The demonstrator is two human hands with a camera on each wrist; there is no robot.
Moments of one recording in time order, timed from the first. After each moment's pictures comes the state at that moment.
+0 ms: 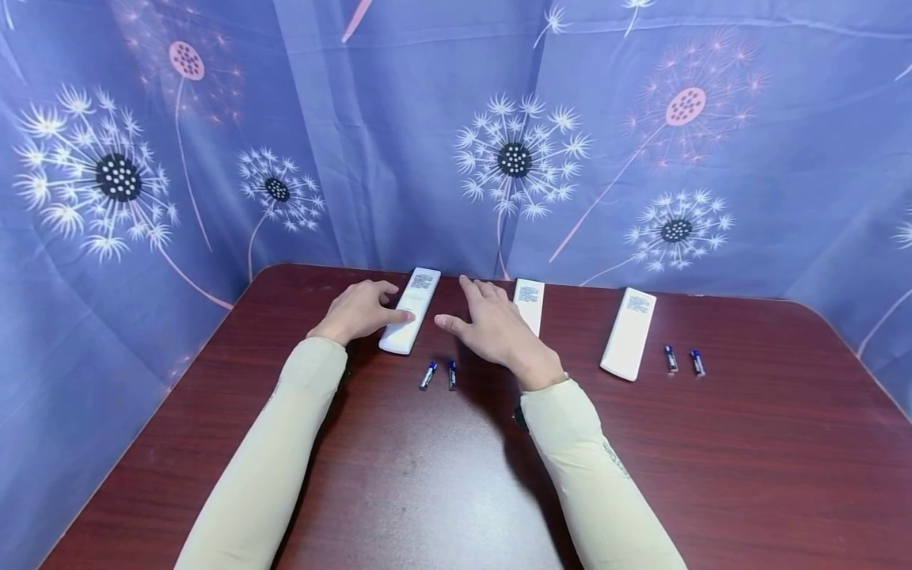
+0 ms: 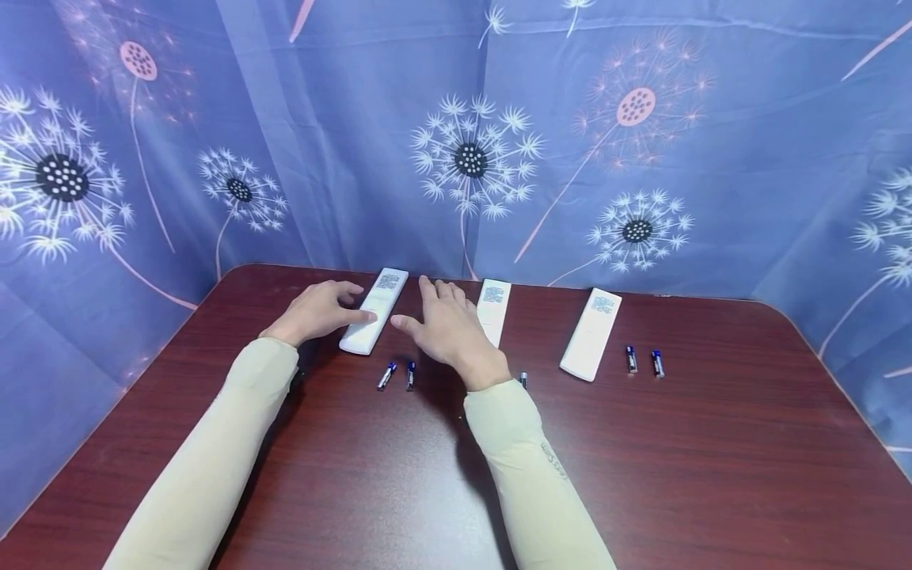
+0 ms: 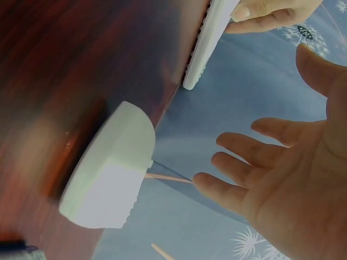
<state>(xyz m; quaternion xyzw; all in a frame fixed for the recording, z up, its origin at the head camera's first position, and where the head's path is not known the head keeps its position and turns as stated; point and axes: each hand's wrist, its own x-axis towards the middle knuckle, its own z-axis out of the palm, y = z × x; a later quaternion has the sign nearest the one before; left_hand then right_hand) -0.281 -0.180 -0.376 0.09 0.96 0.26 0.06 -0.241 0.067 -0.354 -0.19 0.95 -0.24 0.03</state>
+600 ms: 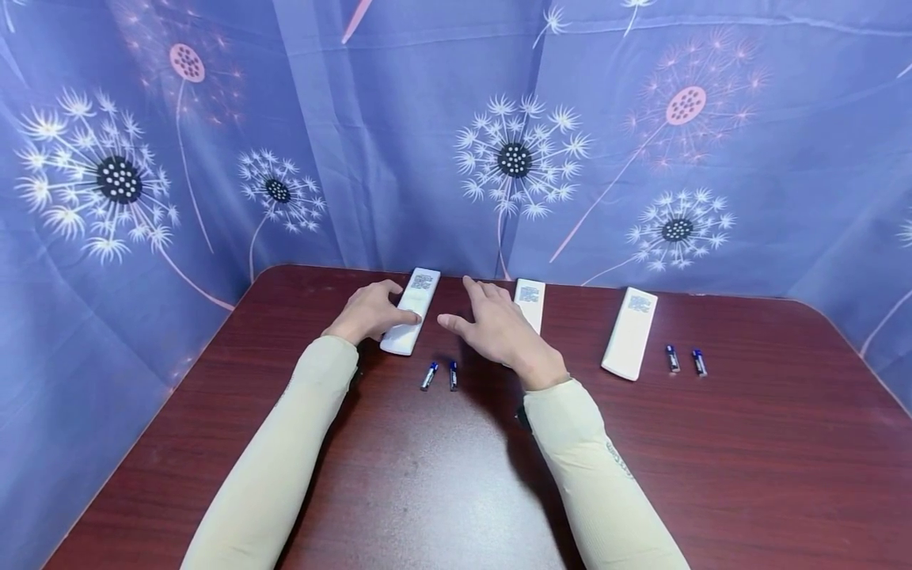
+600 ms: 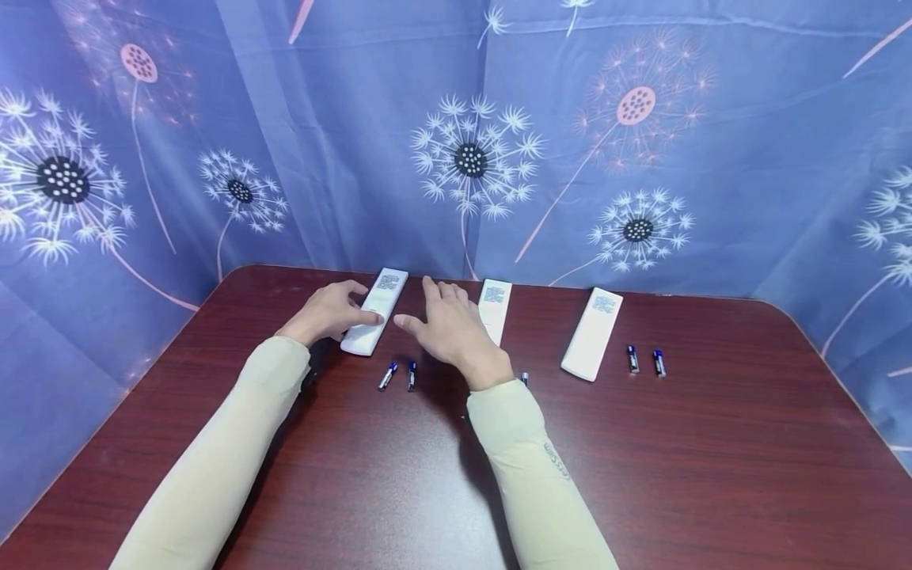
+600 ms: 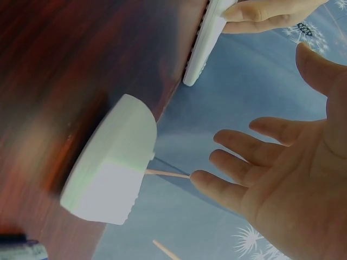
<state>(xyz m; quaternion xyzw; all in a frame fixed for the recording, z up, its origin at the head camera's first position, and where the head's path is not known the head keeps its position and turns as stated) -0.283 -0.162 -0.377 0.02 0.94 0.33 0.10 -0.240 0.070 -0.352 -0.19 0.95 -0.24 0.03</state>
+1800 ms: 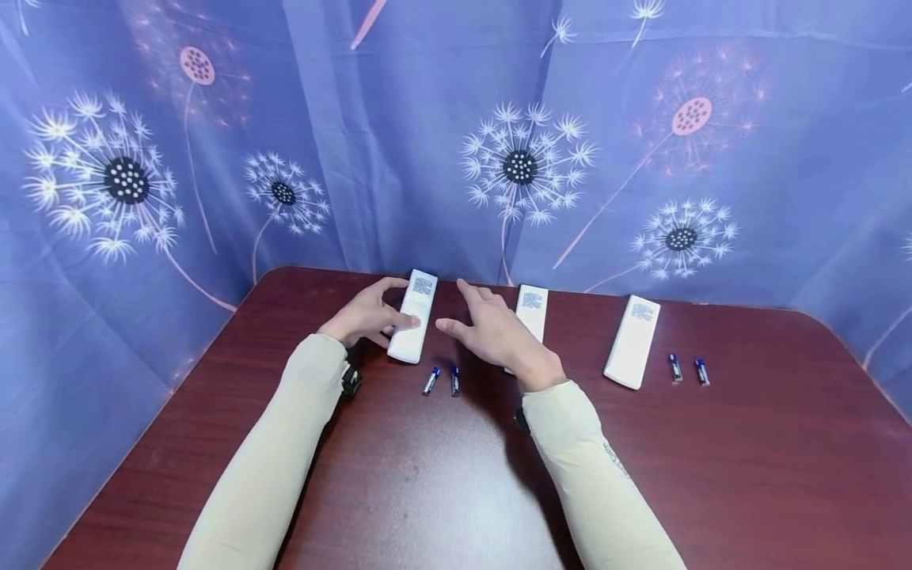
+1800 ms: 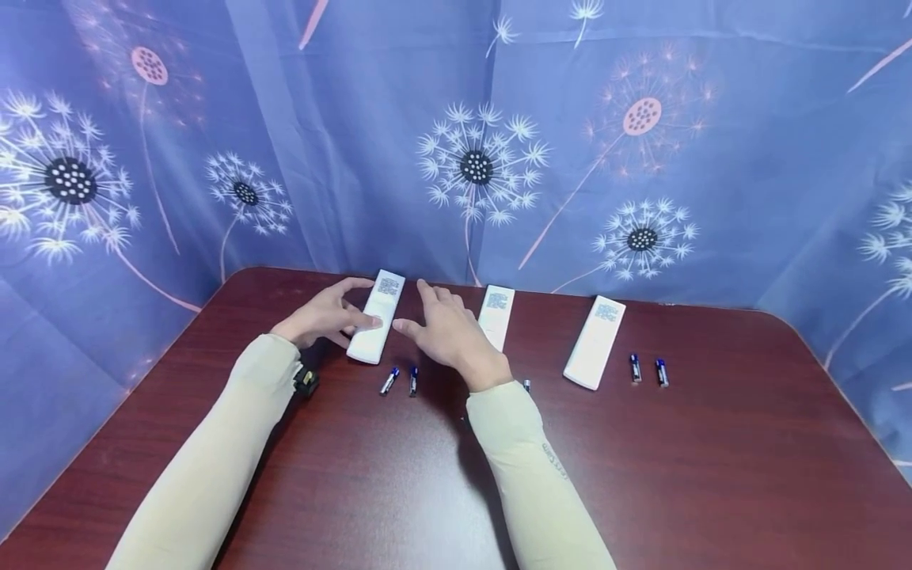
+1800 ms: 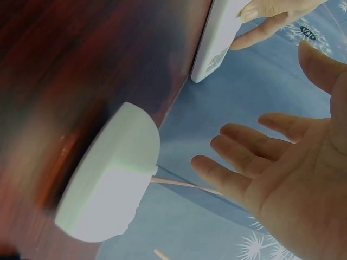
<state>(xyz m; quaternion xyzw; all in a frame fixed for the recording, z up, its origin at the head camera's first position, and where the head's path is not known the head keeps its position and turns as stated) -0.286 -0.180 -0.382 0.03 0.82 0.55 0.18 -0.248 0.065 -0.354 -0.20 0.94 -0.28 0.06</state>
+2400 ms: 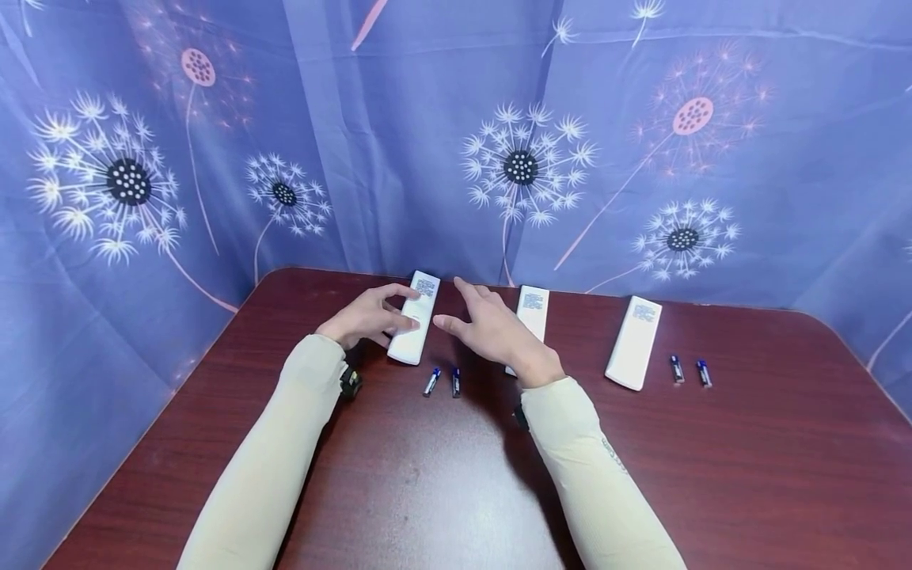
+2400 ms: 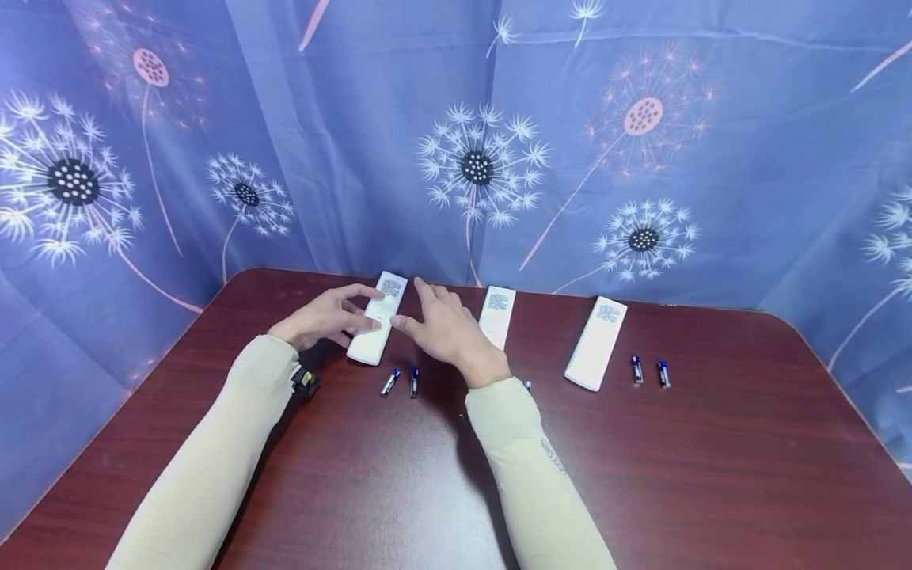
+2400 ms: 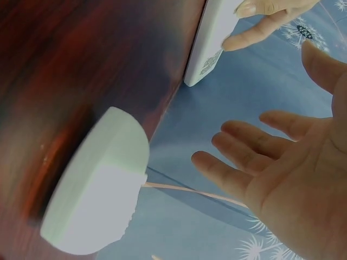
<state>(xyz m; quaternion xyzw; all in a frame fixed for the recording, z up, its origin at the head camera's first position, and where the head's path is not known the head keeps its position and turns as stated) -0.286 -0.182 -0.386 0.07 0.81 0.54 0.19 -0.252 0.062 -0.354 -0.21 0.93 -0.29 0.06</state>
